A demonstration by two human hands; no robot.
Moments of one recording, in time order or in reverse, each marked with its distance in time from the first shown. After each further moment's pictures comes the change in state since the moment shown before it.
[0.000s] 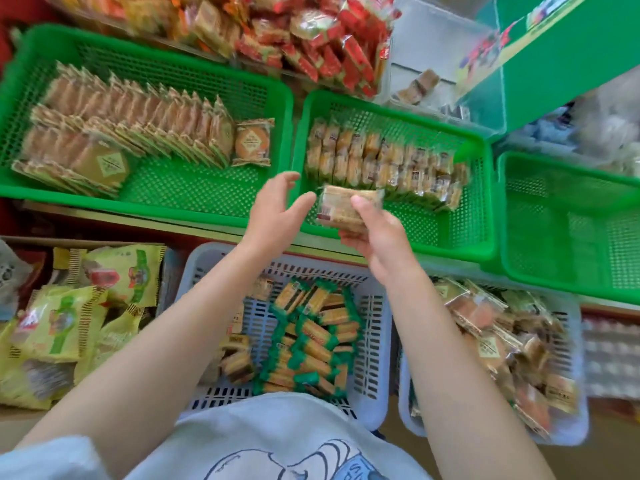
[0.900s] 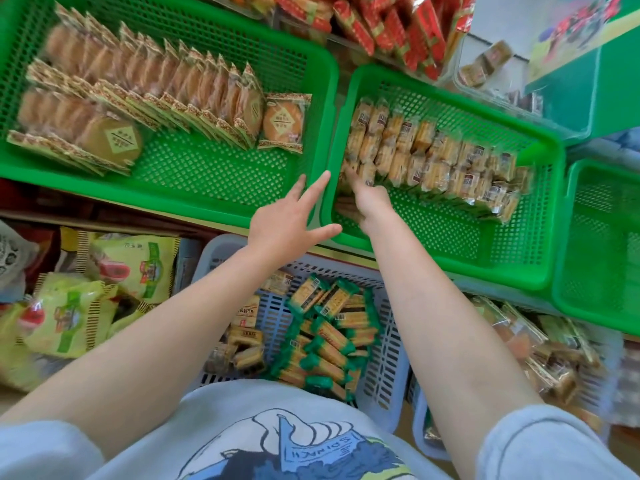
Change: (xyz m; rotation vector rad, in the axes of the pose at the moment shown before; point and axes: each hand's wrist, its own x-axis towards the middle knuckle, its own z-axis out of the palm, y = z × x) left_hand 0.038 -0.051 -0.005 0.703 -0.267 0.028; right_hand 0.210 0.074 0.043 -0.402 0.109 0.304
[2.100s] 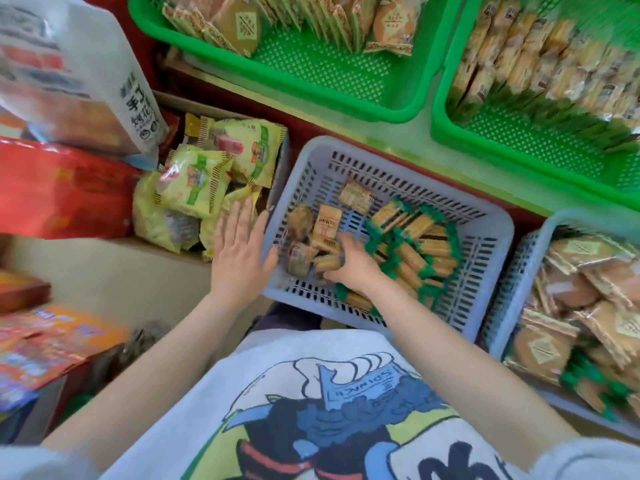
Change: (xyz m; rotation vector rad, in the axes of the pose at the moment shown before) left_hand -0.264 -0.142 0.139 0.127 0.177 -0.340; right_hand -0.199 0.226 0.099 -1.008 -0.540 -0.279
